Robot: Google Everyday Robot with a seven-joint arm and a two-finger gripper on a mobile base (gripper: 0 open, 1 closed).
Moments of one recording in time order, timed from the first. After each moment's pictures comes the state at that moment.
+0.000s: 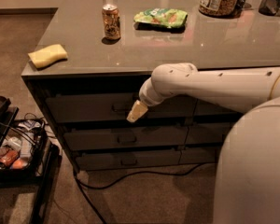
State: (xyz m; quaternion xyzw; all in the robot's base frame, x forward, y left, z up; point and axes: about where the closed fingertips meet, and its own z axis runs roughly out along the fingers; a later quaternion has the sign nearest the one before) arm 0.695 -0.015 0.674 -0.52 0.79 0.02 0.33
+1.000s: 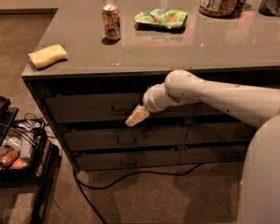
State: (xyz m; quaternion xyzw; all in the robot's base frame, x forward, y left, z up) arm 0.688 -0.013 0.641 -0.49 0.79 0.14 0.35
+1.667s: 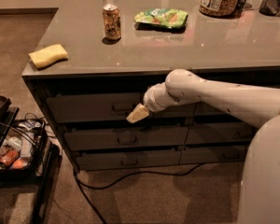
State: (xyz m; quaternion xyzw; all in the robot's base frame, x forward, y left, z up) arm 0.689 -0.012 0.644 -0.49 0.79 0.14 0.35
